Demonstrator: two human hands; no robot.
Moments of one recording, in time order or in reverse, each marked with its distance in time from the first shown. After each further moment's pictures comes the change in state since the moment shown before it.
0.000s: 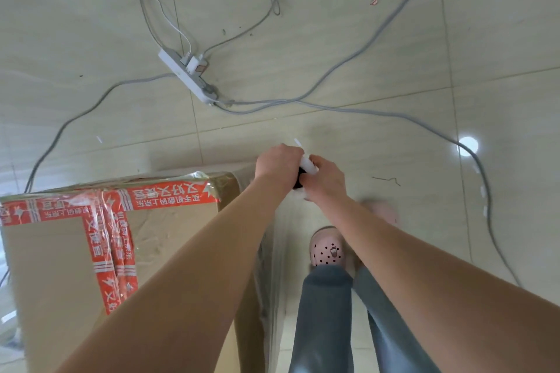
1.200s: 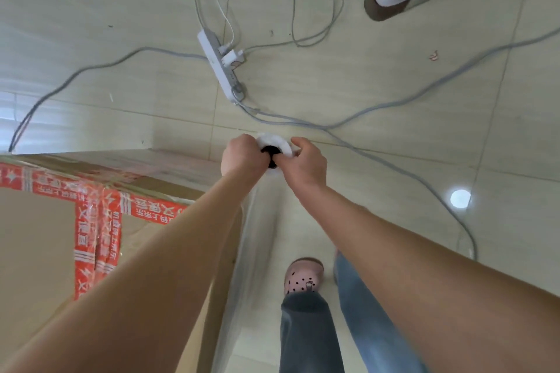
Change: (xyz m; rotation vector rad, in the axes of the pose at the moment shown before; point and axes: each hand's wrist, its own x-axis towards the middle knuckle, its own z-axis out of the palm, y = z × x) left_hand 0.049 -0.091 -0.052 -0.749 0.148 -0.602; right_hand 0.048 -0.127 0.016 -0.119 -0.140 -0.163
